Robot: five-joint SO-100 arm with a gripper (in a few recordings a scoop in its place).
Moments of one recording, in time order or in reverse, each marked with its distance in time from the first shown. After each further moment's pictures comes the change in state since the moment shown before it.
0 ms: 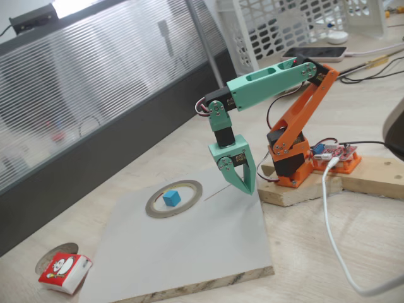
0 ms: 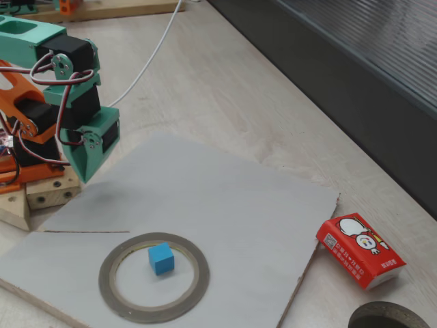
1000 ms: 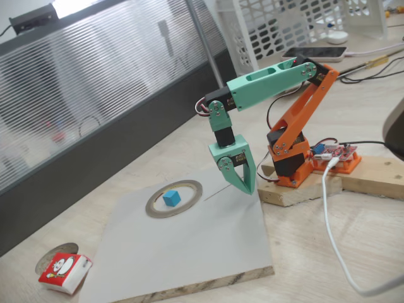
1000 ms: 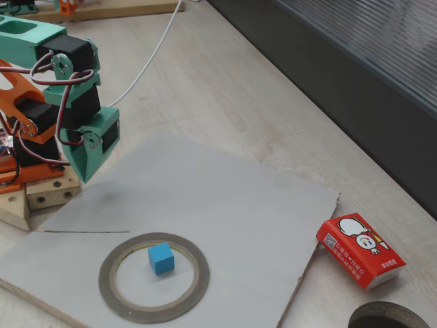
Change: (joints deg) arm 0.0 0.0 0.0 0.0 0.2
